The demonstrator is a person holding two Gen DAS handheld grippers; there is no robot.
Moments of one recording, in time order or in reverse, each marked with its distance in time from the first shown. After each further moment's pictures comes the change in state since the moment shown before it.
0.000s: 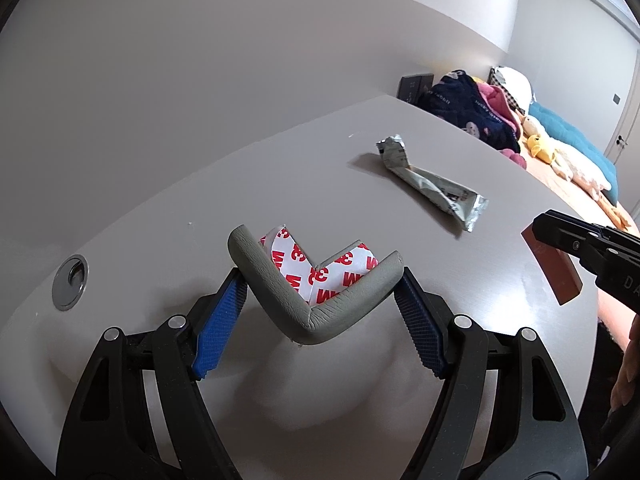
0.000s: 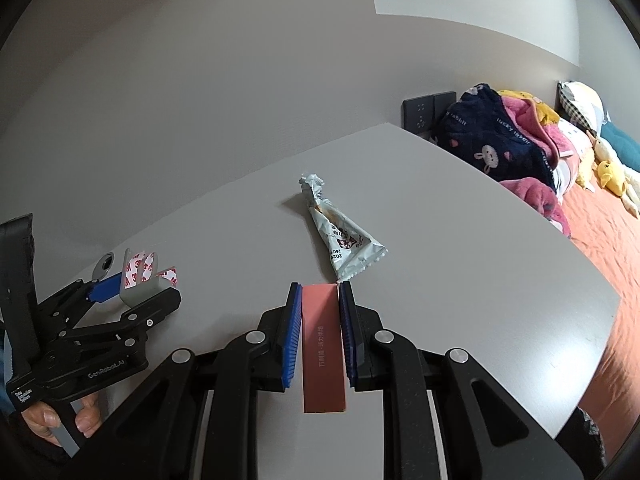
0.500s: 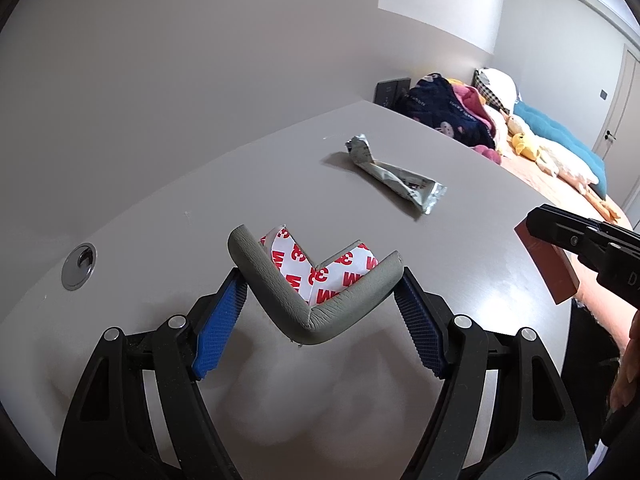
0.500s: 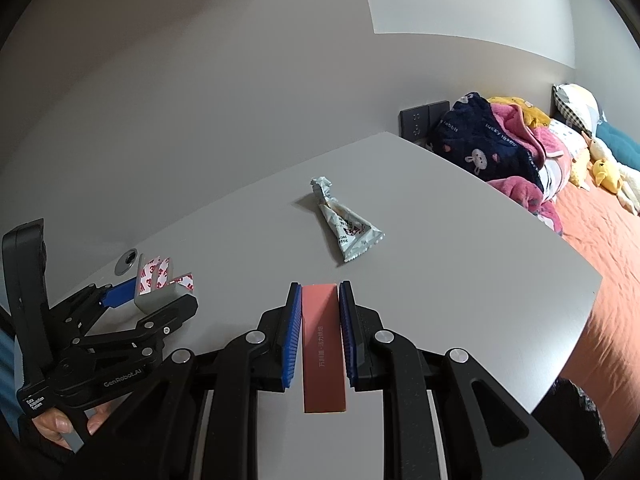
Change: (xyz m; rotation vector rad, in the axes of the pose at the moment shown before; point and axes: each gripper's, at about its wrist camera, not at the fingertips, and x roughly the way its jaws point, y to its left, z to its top) left arm -0.038 -0.023 -0.020 0.025 -0.027 -0.026; right arm -0.048 0.003 -0.021 0.010 -0.036 0.017
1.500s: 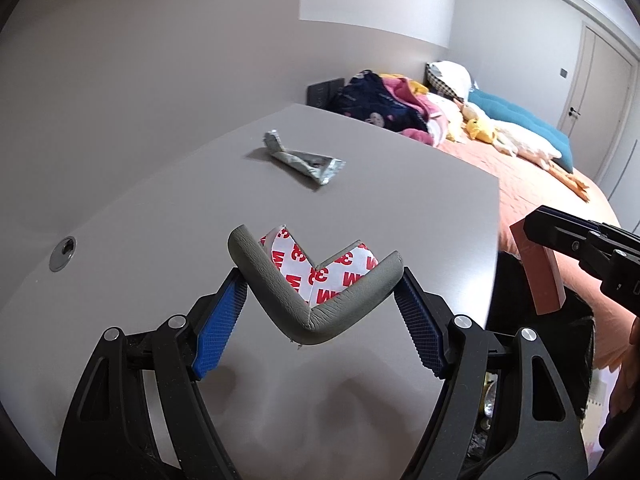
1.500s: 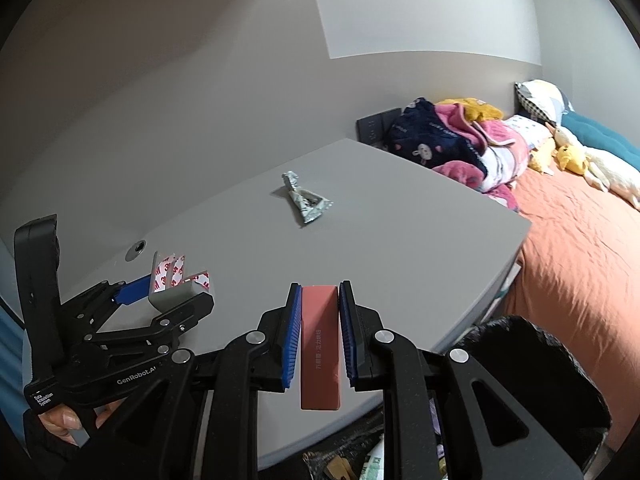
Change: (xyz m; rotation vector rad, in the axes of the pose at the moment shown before) left arm -0.057 -0.080 -0.044 0.103 -0.037 -0.093; right arm -0.108 -0.030 -0.069 0.067 -0.079 -0.057
